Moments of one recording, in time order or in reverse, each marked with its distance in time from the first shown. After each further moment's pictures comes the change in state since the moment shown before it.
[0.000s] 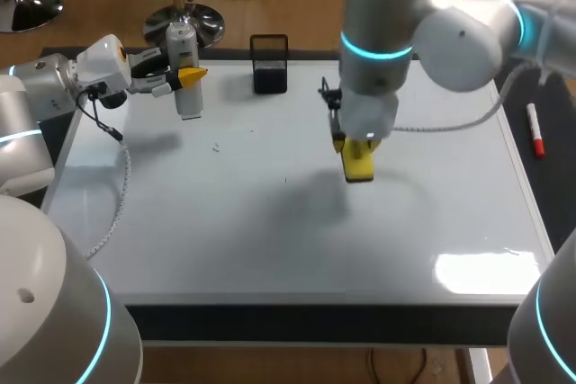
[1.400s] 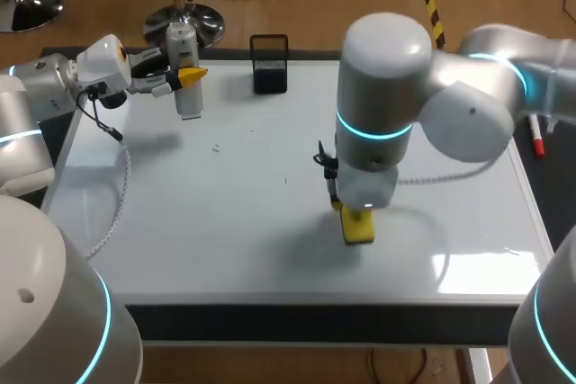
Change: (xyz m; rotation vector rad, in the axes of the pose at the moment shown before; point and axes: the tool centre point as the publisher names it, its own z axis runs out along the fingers) left arm 0.000 0.000 0.000 0.000 0.000 0.000; right arm -0.013 0.109 0.026 0.034 0.029 0.006
